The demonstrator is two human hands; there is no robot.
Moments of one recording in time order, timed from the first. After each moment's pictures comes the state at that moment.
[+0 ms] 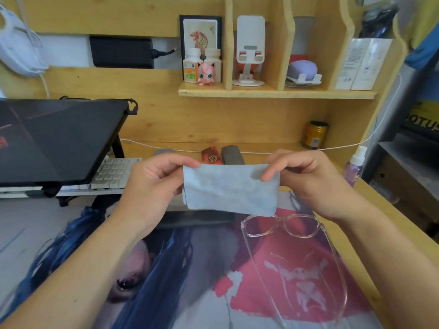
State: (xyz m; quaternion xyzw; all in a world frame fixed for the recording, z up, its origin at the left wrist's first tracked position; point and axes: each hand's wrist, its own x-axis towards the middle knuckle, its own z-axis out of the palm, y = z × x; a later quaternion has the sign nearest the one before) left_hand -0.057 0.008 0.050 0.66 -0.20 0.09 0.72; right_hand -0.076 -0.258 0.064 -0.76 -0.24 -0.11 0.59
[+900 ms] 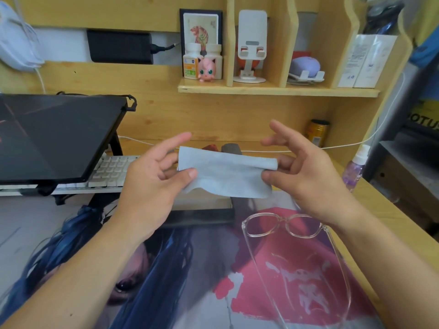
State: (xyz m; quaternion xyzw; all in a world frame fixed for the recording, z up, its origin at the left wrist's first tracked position) left_hand -0.057 0.008 0.046 0.67 -0.21 0.12 0.70; right_hand -0.080 -0.242 0.064 -0.77 -0.17 -0.17 0.59
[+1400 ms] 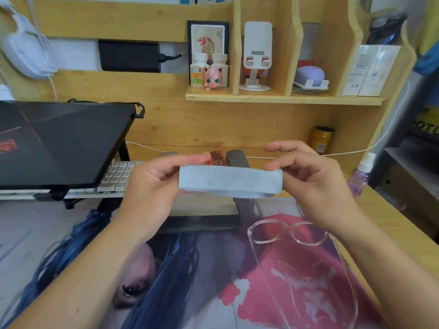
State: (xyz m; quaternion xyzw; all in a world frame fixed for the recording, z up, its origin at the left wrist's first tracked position) left_hand -0.056 0.014 0.053 0.64 -0.22 0.12 0.72; right_hand -0.084 -0.235 0.065 -0.78 -0.21 -0.25 0.53
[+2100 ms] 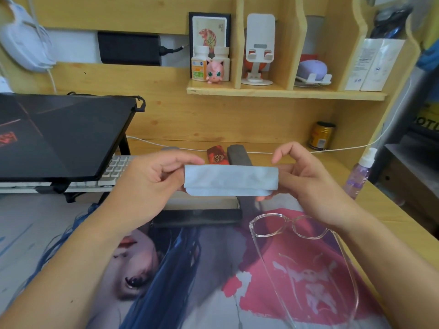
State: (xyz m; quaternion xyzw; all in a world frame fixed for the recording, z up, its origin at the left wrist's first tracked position) left_hand -0.057 0.034 0.059 0.76 -0.26 0.12 0.59; right_hand -0.076 -0.239 0.058 -0.73 -0.18 -0.06 0.66
